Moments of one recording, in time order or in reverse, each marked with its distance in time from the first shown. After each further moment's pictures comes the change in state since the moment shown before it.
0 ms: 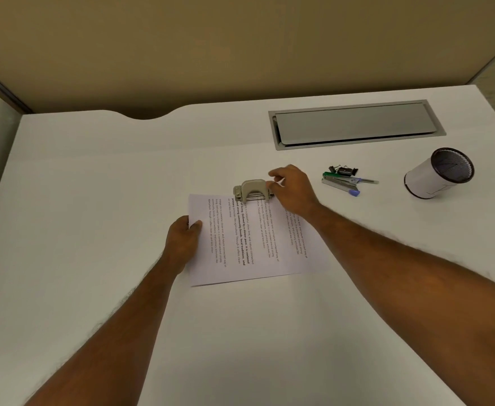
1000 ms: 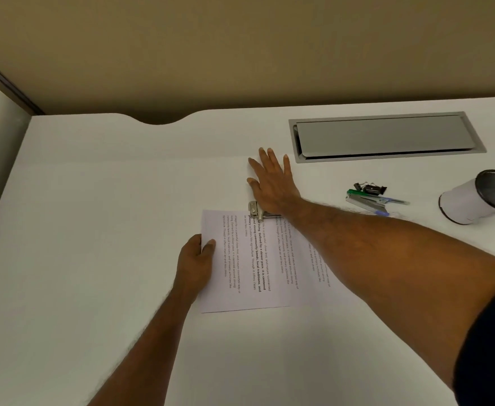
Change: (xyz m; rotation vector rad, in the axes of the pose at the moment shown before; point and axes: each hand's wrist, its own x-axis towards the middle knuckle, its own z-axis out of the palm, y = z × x) left_hand 0.007 -0.015 0.009 -0.054 0.045 0.029; right_hand 0.076 -0.021 0.068 -0.588 -0.113 -0.280
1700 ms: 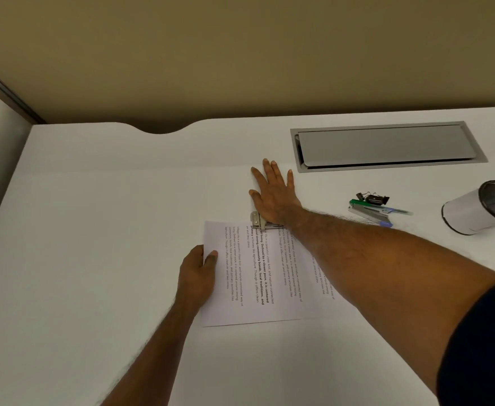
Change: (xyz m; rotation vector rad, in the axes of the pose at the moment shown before) left_hand 0.006 -0.005 0.002 0.049 0.014 0.015; right_hand 0.008 0.002 0.009 0.025 -0.118 0.074
